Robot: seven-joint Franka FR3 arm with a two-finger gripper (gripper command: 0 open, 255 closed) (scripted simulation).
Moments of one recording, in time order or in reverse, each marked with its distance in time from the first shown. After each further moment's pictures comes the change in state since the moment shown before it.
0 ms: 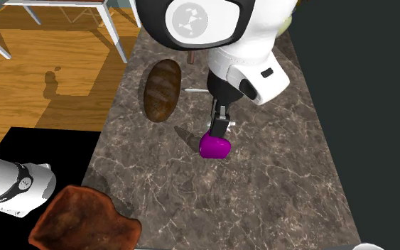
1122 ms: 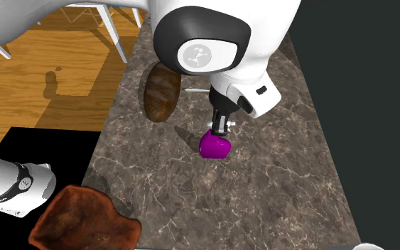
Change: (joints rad) arm 0.004 0.032 0.000 -0.057 -0.004 0.091 0.007
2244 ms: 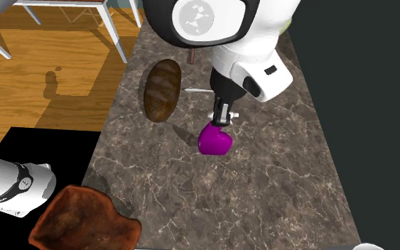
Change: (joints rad) arm 0.002 -0.008 0.001 0.095 0.001 -0.103 -0.001
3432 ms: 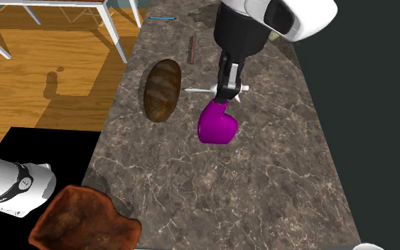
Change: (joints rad) arm 0.015 0.071 0.000 0.357 -0.007 -0.285 -0.001
